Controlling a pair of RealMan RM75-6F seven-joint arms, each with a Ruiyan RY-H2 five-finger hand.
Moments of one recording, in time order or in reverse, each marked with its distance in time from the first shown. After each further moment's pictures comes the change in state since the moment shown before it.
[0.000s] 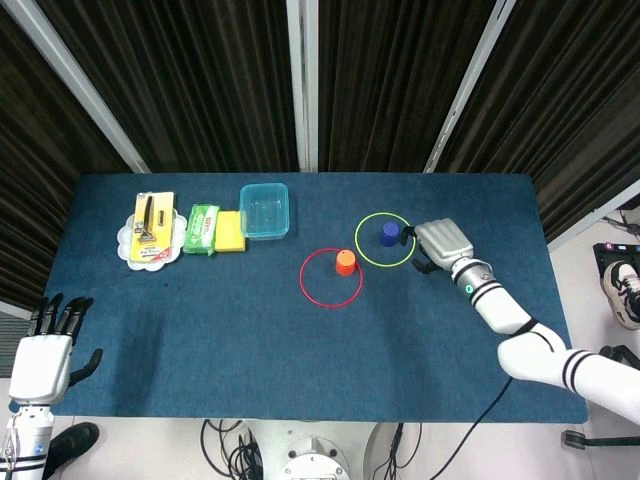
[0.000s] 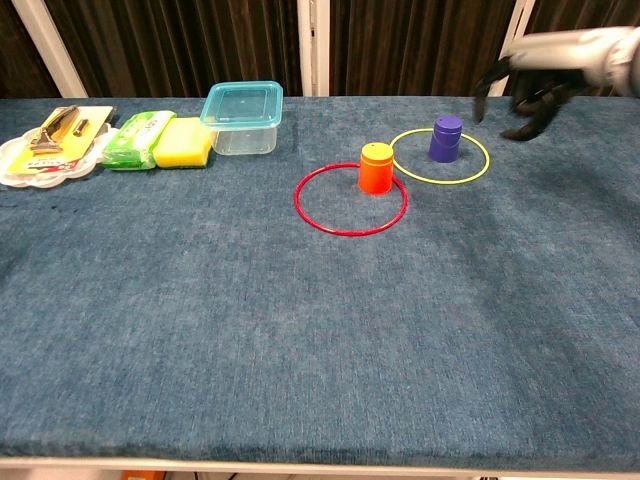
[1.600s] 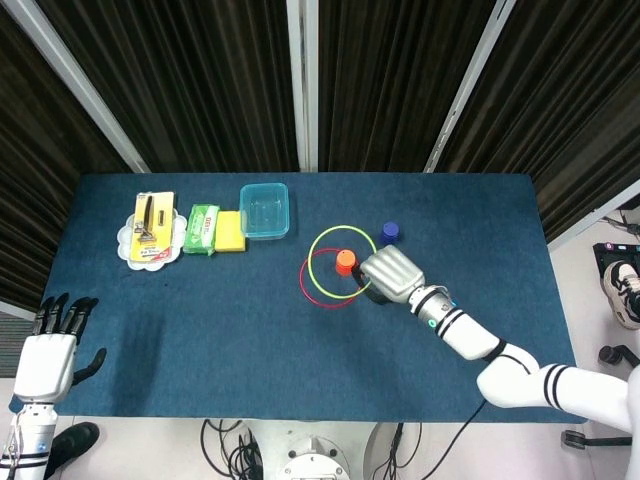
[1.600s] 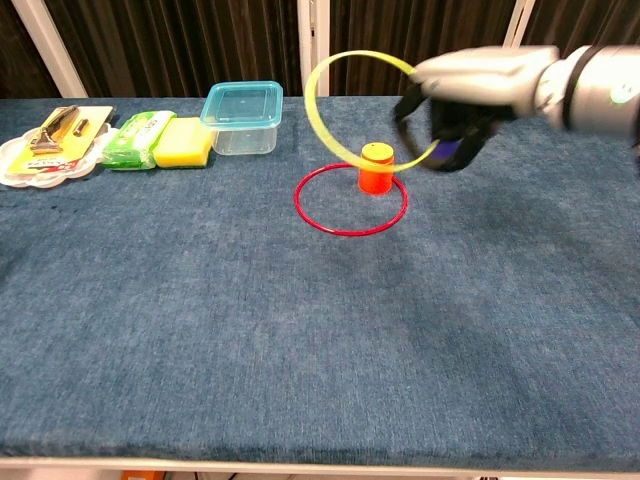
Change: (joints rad) left arm -0.010 -0.019 0.007 0.036 0.010 -0.010 -0.031; right arm 0.045 -0.049 -0.027 -0.133 -0.198 0.065 -0.071
